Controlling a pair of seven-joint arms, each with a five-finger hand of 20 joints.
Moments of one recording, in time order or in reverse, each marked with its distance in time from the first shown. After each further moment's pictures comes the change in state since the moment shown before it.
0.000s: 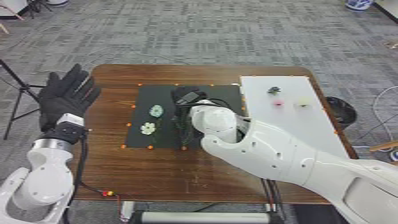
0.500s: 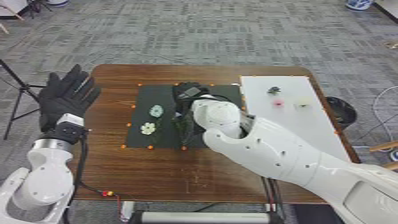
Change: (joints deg) left arm 0.0 -0.1 -0.1 0.2 0.0 0.2 -0.1; right arm -2.7 0.2 6.4 -2.7 0.1 -3.6 -0.8
